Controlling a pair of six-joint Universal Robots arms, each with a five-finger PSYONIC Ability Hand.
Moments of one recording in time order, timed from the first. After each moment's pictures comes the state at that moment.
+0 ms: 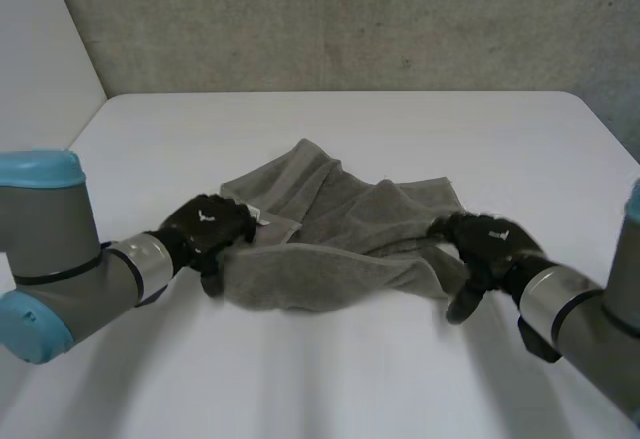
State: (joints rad) left arm 4.44 -2.09 -1.57 3.15 -1.16 3.63; right arm 1.89 -1.33 1.82 -0.02 1.37 3.03; left_hand 0.33 0.33 0.33 0.33 0.16; right_hand 0.30 0.29 0.29 0.29 0.13
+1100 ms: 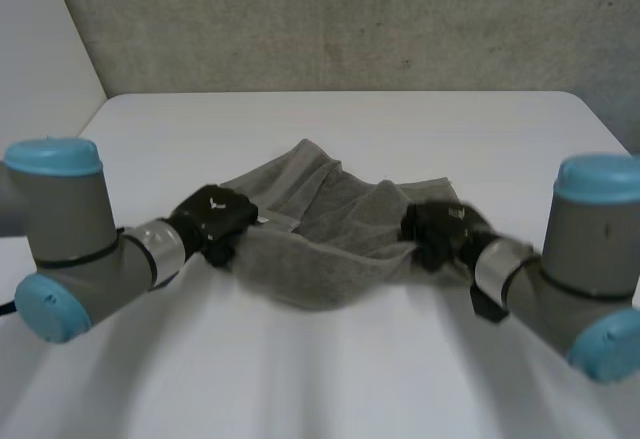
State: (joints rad) left arm 4.41 -2.15 -1.44 3.14 -1.16 3.63; right arm 1.95 -1.07 1.55 -0.06 1.31 3.16; left_hand 1.26 1.32 1.33 1.36 1.11; right_hand 1.33 1.30 1.32 1.33 1.16
